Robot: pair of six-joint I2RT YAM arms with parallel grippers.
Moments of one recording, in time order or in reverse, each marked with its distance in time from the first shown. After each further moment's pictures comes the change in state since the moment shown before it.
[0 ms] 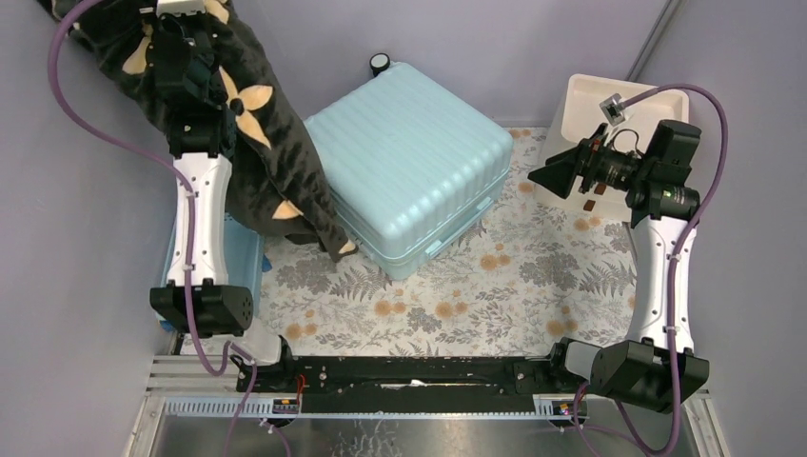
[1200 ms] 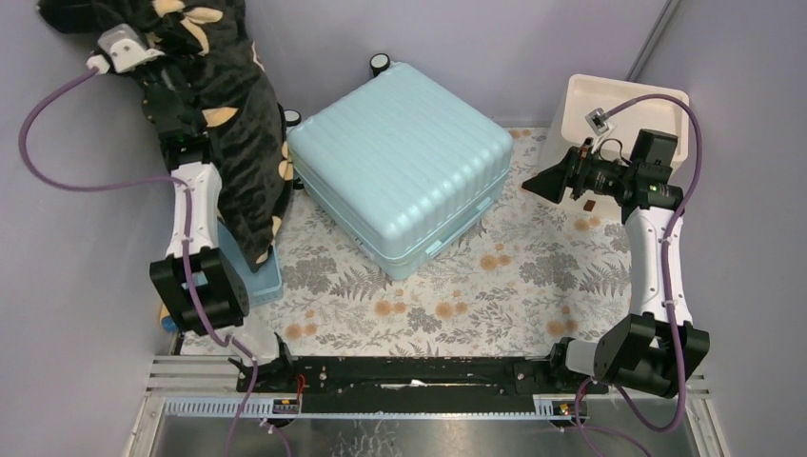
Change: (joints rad) left arm 0.220 0.100 -0.343 0.635 0.149 -0.499; right arm 0.012 0.074 -0.103 0.002 -0.001 -0.042
